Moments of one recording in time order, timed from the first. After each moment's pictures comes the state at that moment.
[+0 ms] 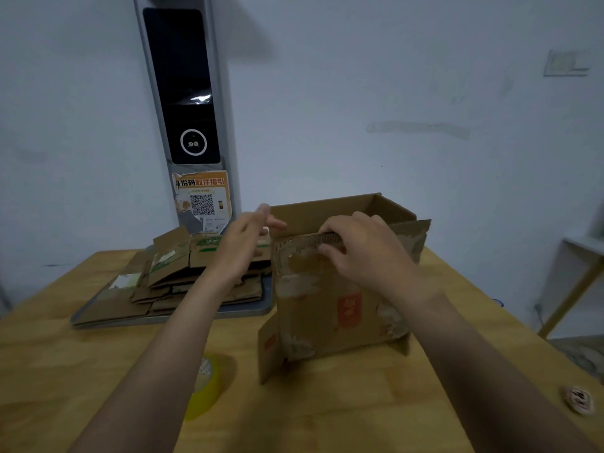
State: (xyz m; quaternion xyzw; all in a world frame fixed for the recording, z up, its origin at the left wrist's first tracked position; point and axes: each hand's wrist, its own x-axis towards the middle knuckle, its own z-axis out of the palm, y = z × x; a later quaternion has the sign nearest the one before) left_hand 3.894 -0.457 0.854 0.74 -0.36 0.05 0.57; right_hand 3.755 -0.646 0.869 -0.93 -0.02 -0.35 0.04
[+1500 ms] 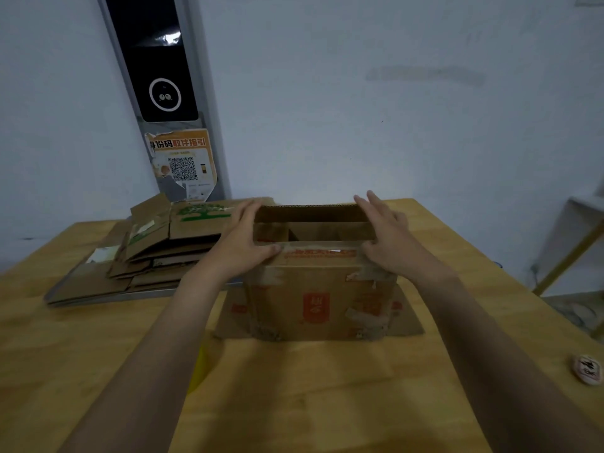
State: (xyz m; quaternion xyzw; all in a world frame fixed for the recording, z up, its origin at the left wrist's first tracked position) left_hand 3.940 -0.484 0.788 0.86 -0.35 0.02 0.36; right_hand 3.783 -0.744 0.786 -0.95 0.12 -0.18 0.24
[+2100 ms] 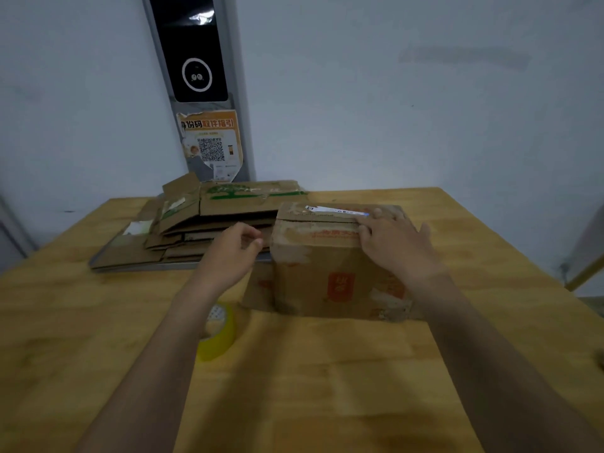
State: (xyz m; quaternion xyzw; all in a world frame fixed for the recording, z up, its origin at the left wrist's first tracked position) left_hand 3.920 -0.416 0.753 0.89 -0.24 0.02 0.39; right_hand 3.790 -0.675 0.785 -0.97 0.22 -0.09 0.10
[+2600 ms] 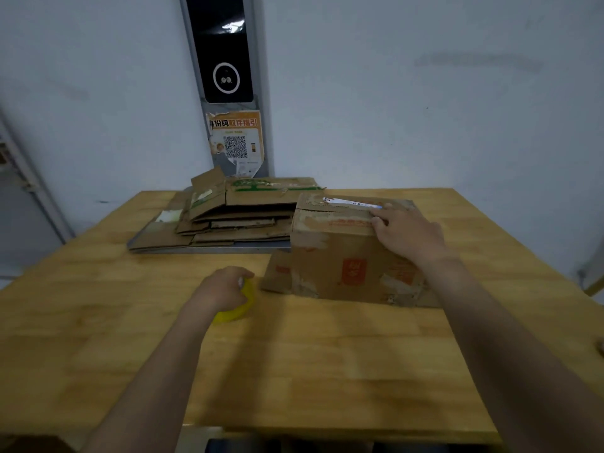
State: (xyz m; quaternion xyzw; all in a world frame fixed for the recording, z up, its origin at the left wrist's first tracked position) left_hand 3.894 -0.347 0.703 0.97 -0.17 -0.11 0.16; right_hand 3.774 -0.671 0.786 -0.96 0.22 -0.10 0.11
